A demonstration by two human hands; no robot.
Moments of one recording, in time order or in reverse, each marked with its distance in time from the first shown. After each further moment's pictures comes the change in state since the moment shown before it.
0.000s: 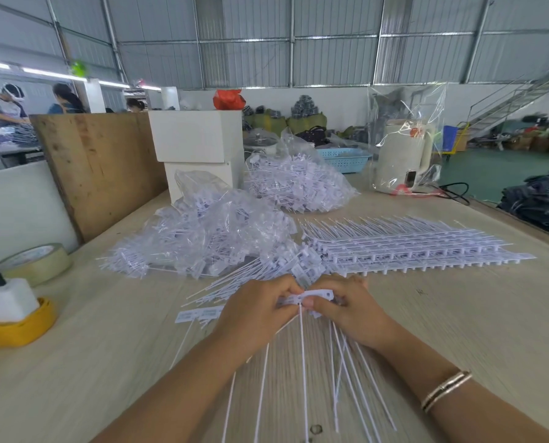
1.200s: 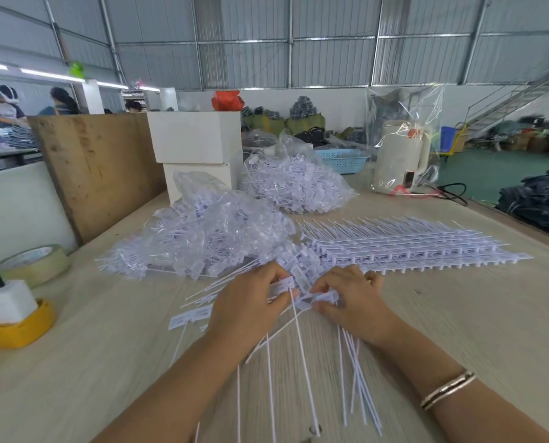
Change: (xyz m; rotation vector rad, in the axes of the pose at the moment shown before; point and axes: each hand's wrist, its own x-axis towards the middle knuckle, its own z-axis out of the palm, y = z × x) left_hand 0.000 0.005 -0.008 0.102 0.185 -0.014; right_hand 0.001 0.009 -0.008 -0.636 0.032 0.133
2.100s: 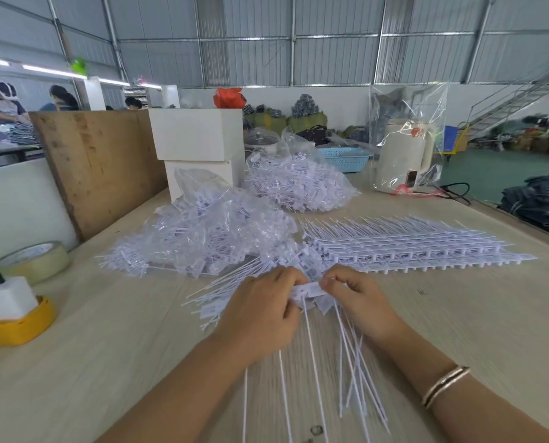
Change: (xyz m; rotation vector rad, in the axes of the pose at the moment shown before) left_hand -0.004 0.014 -0.001 0.182 -0.121 0.203; right_hand -0.002 -0.016 -0.009 0.812 0.069 0.132
